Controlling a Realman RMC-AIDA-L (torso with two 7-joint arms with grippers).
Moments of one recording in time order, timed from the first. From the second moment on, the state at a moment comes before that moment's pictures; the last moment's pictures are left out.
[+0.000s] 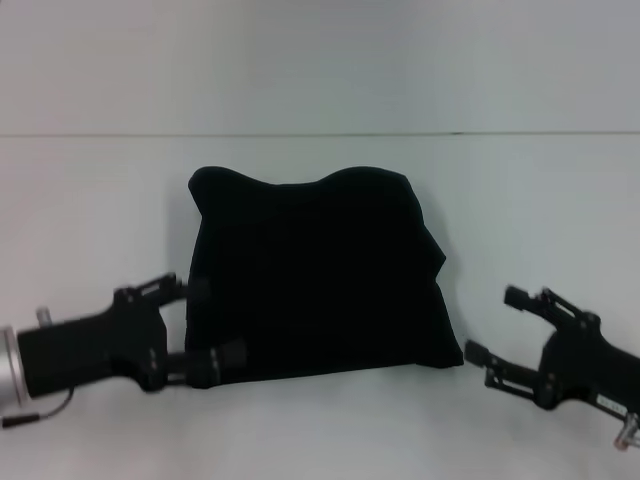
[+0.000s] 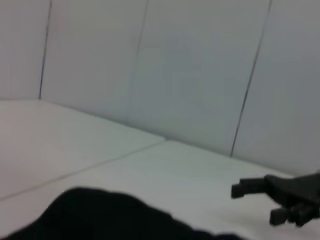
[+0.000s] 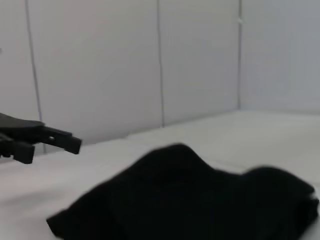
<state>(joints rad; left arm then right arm) -0.40 -2.09 0.58 0.64 1.98 1.64 -1.17 0.39 2.09 -0.47 -0.27 -1.88 -1.46 0.72</state>
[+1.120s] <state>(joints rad) -0.36 -2.12 0.57 0.60 2.01 1.47 -1.13 0.37 2.09 -0.50 -0.26 -1.88 -1.41 0.69</state>
